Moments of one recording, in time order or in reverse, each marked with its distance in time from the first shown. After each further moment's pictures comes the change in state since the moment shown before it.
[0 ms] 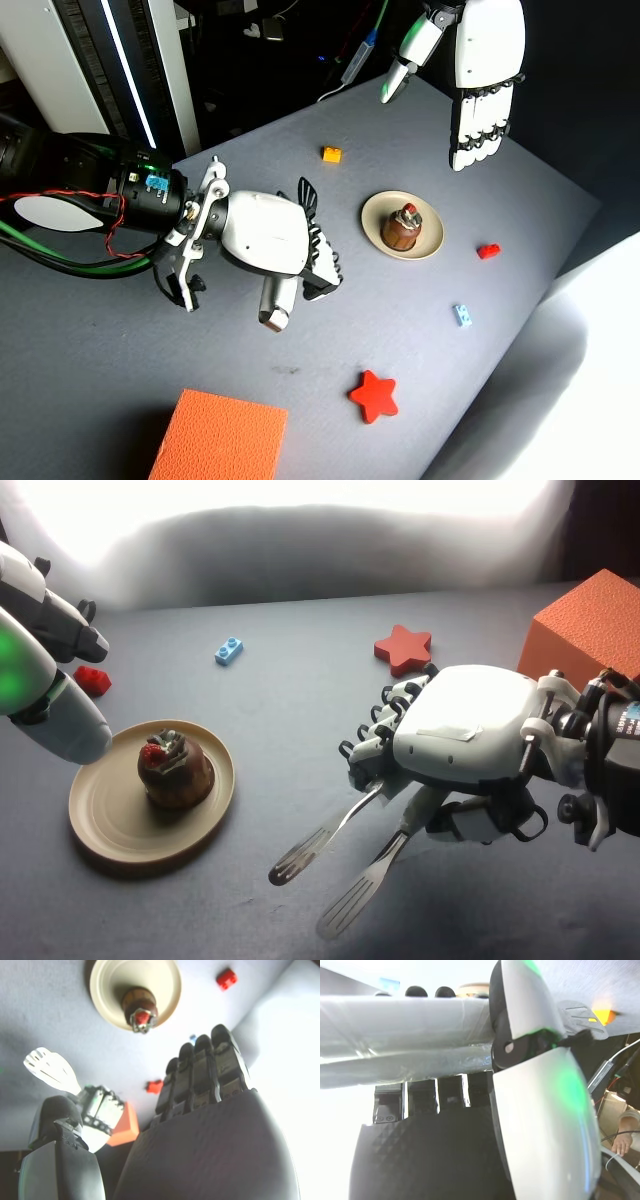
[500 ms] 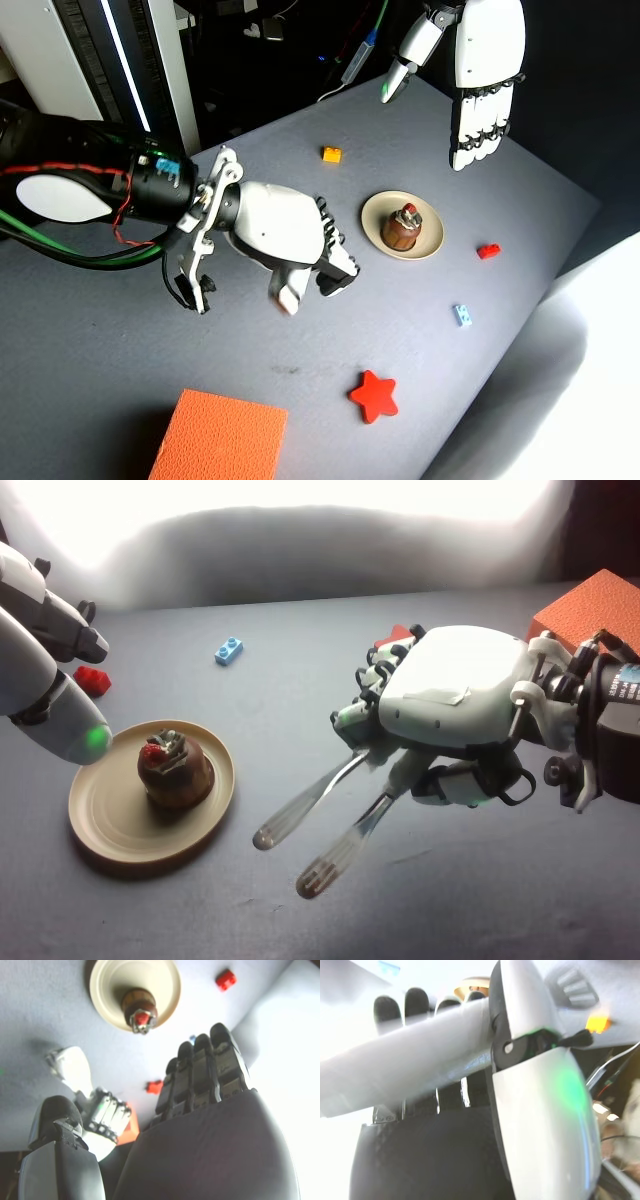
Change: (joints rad) left arm 0.000 -0.001 0.000 0.000 0.001 0.000; right arm 0.071 0.000 0.011 -0.029 -0.008 0.001
